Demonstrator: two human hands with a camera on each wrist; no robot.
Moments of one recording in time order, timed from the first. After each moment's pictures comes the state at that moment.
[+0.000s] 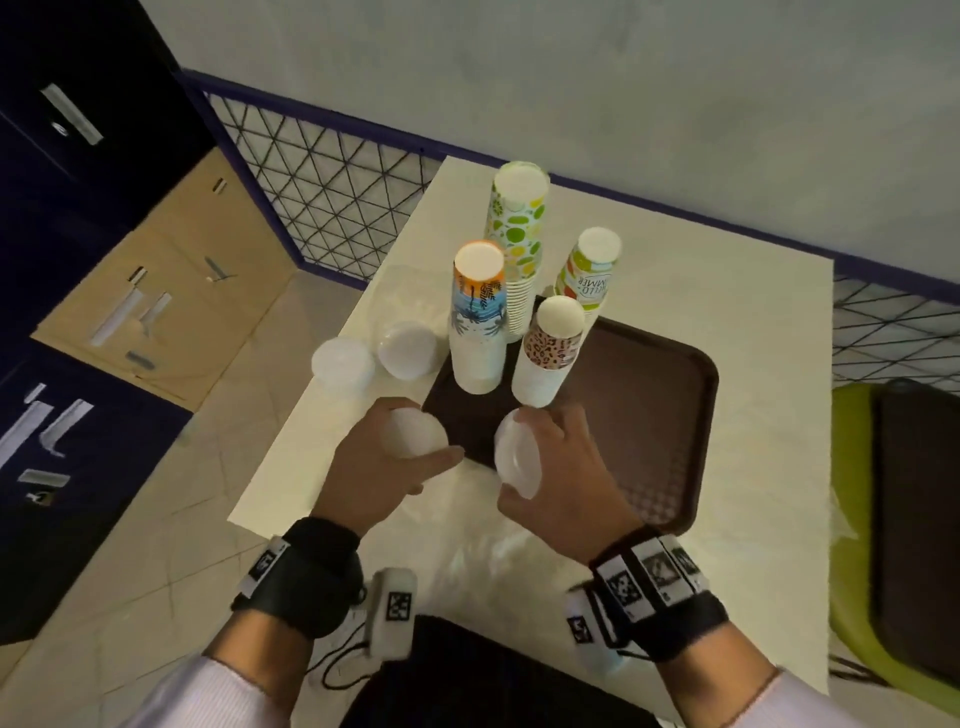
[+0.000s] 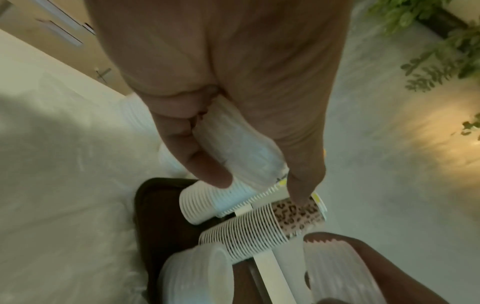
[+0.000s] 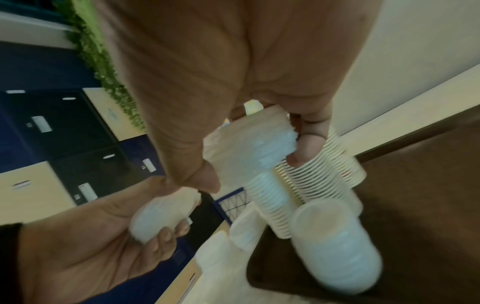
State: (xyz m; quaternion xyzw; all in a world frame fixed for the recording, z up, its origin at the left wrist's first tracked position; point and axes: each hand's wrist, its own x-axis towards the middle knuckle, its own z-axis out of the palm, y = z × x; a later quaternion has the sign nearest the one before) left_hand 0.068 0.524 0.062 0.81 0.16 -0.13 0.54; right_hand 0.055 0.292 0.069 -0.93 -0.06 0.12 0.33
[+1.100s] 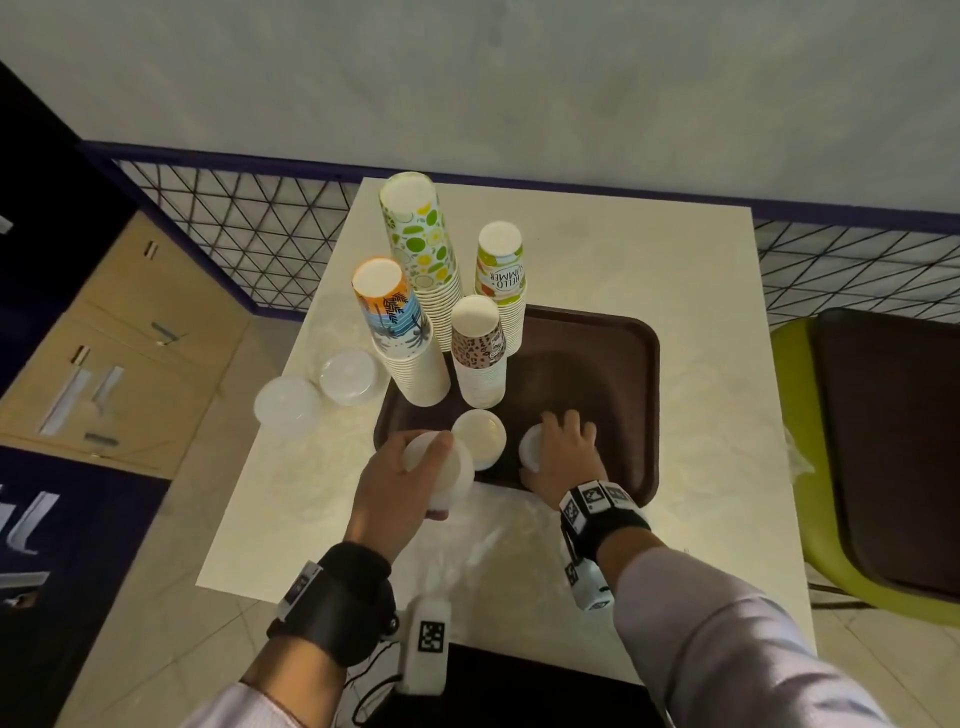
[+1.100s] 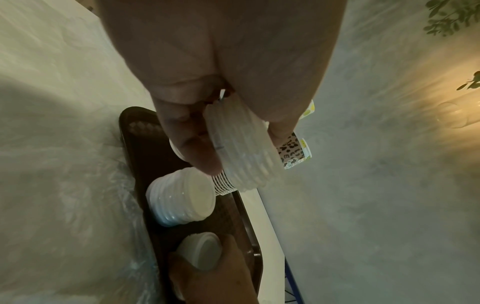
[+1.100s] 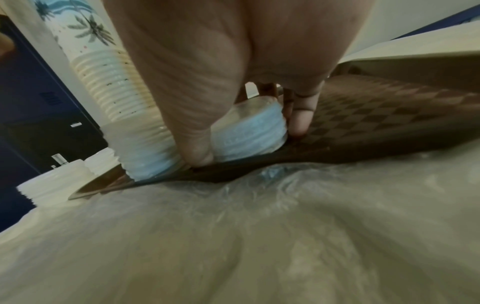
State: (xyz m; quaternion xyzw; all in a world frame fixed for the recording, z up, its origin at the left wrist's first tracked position) left_hand 0.067 0.446 0.053 0.80 0.17 -0.18 0.55; right_hand 0.084 0.232 -0.041 -0.95 0.12 0.20 0.19
